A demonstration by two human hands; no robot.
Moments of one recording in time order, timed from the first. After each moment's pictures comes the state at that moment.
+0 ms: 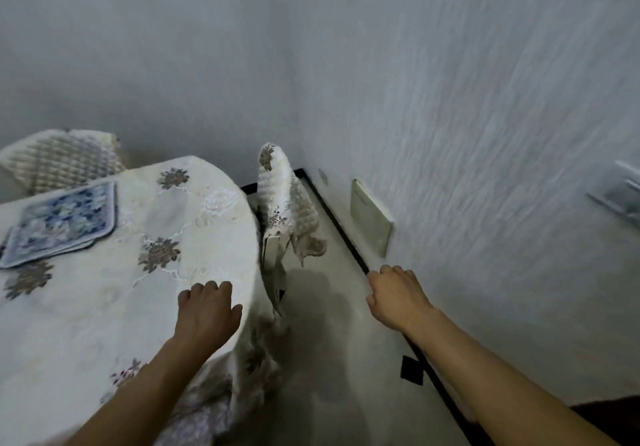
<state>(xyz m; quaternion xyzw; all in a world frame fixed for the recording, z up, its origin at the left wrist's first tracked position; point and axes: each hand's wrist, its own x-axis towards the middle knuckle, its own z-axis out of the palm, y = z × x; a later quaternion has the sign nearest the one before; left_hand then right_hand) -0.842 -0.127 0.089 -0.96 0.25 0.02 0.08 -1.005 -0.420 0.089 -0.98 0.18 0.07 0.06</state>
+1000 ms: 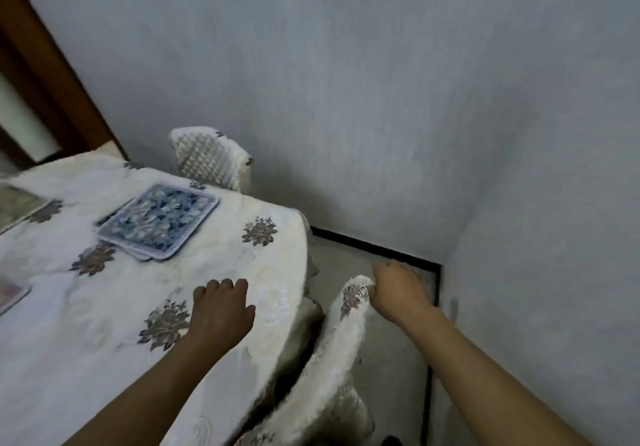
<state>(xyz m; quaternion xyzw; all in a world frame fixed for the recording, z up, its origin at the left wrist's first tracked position) -0.473 -0.303 0.098 -0.99 -0.13 0.05 0.04 -0.375 -0.595 0.110 -0.99 -0.14 0.04 0.05</state>
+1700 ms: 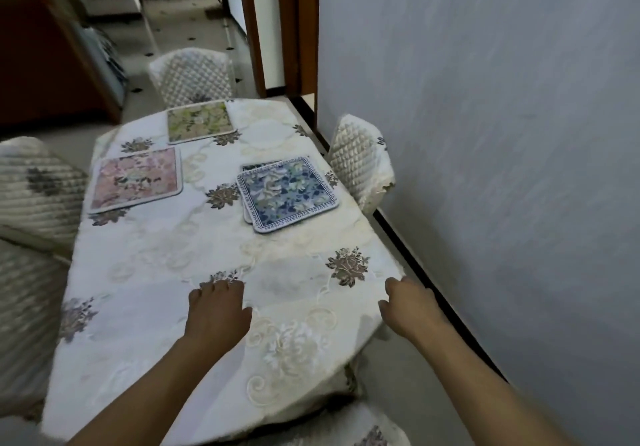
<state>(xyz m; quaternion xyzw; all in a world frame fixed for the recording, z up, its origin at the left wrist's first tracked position) -0.417 -0.267 0.083 -0.87 -0.49 0.08 -0.01 -0.133 -0.431 0.083 -0.88 -0.46 0.11 -0.01</state>
